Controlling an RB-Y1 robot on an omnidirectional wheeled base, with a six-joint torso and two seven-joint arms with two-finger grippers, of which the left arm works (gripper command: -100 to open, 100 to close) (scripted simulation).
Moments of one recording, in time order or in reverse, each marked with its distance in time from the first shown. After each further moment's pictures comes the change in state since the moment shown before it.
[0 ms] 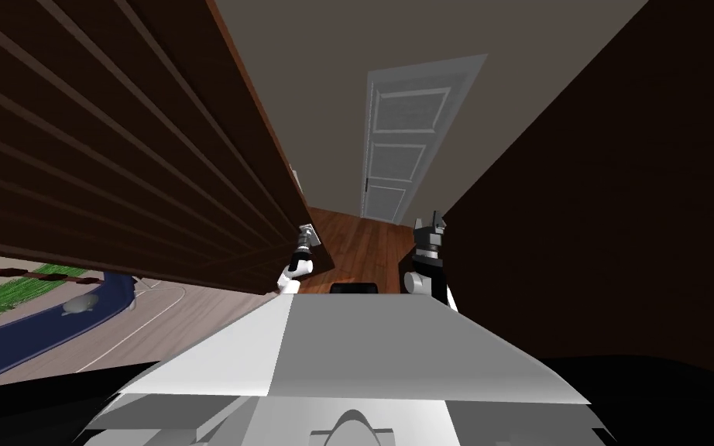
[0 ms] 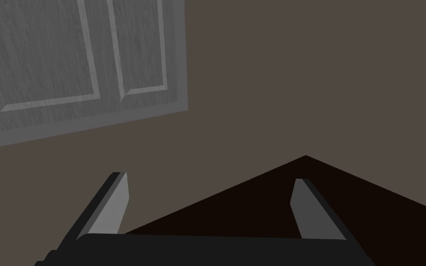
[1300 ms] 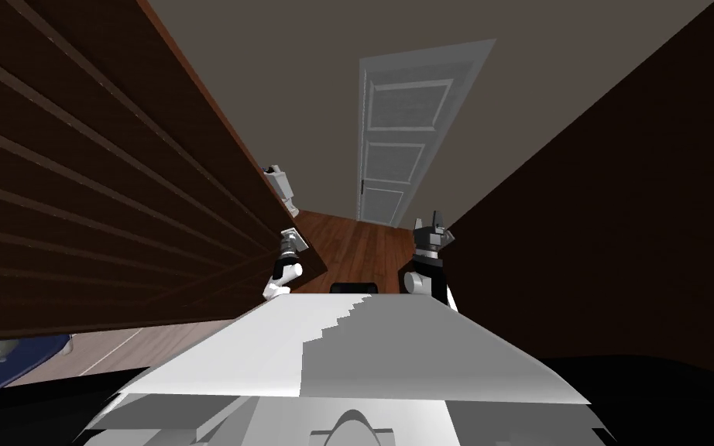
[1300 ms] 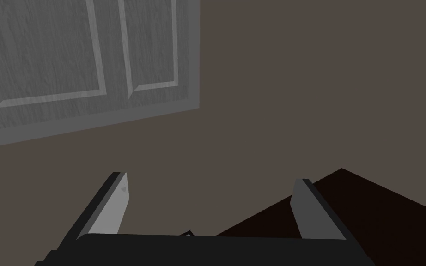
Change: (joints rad) arm 0.058 -0.002 0.158 -0.052 0.162 0.010 -0.131
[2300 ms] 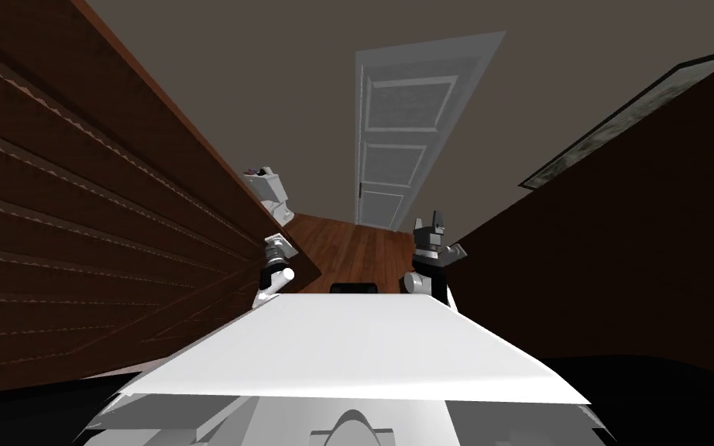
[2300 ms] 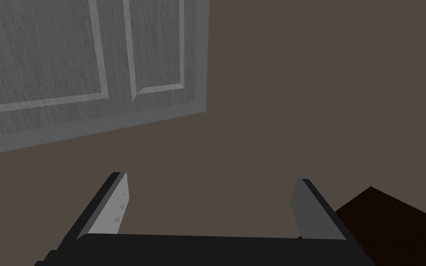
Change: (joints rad) arm 0.046 -0.031 0.131 -0.046 0.125 0.007 -0.106
